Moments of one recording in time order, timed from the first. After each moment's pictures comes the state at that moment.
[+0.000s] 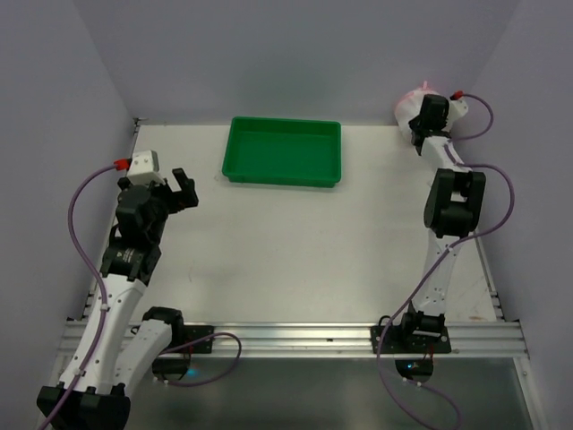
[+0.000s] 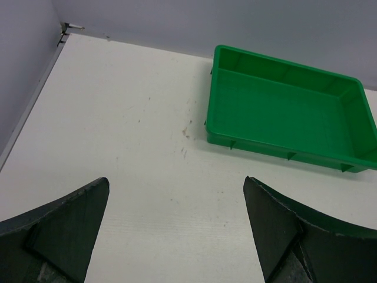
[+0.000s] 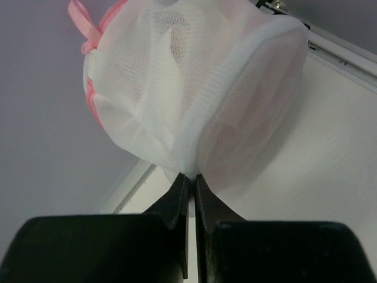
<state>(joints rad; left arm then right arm) -0.13 0.76 0.79 -0.26 -0.17 -0.22 -0.13 2.33 1.96 -0.06 0.35 0.76</state>
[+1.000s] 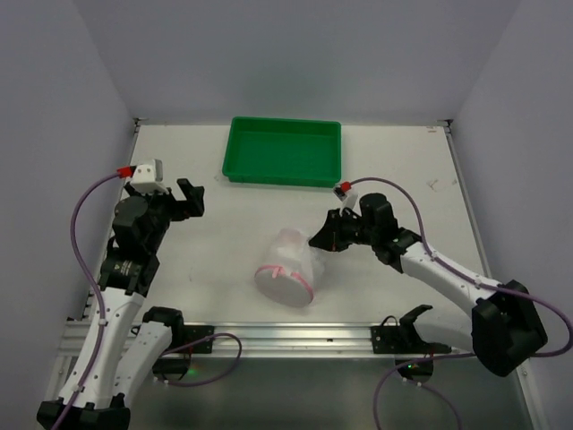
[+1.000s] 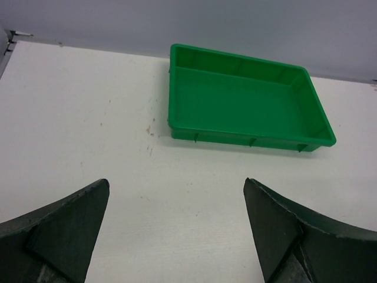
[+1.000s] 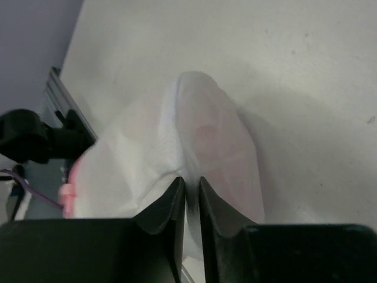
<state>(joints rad) -0.15 0.67 0.76 -0.25 -0.03 -0.23 0.52 1.14 0.65 0.00 -0.51 0.51</state>
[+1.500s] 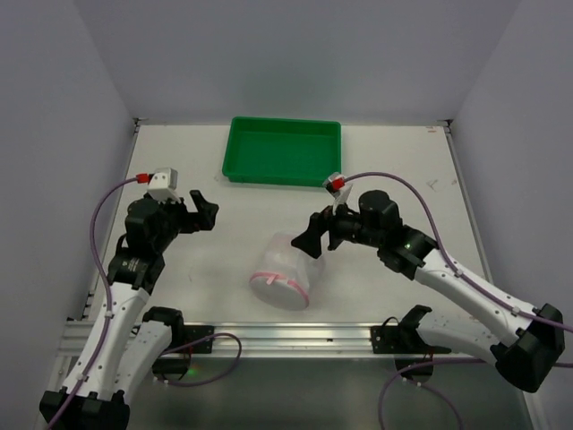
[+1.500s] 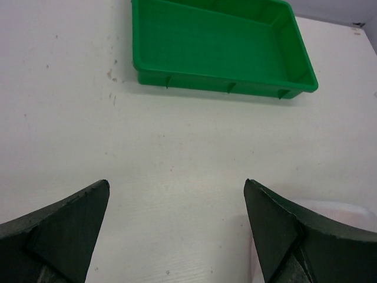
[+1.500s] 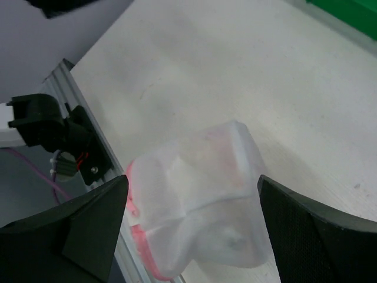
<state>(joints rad) -0.15 0.68 0.68 -0.31 0.12 -0.29 0.70 1.04 0.79 -0.17 -0.35 0.34</state>
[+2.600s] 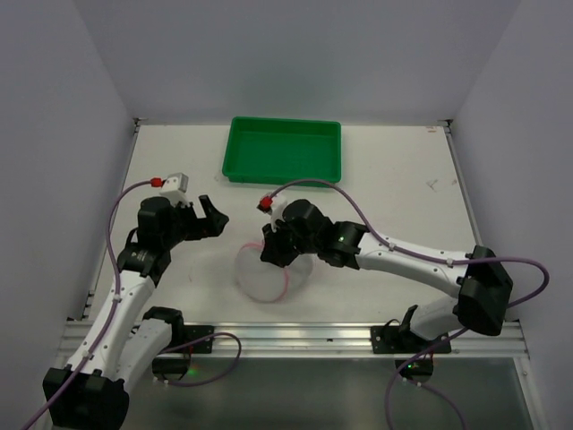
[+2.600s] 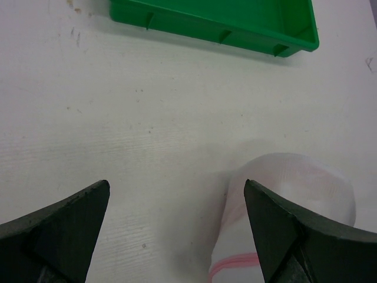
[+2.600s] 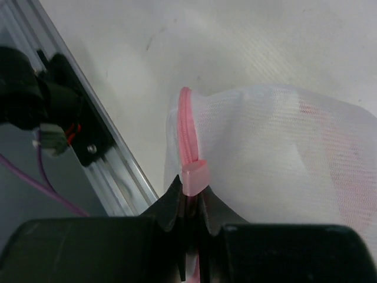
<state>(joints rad) -0.15 0.79 0.62 -0.34 0.23 -0.38 1.05 1.44 1.07 -0.29 -0.14 0.34</state>
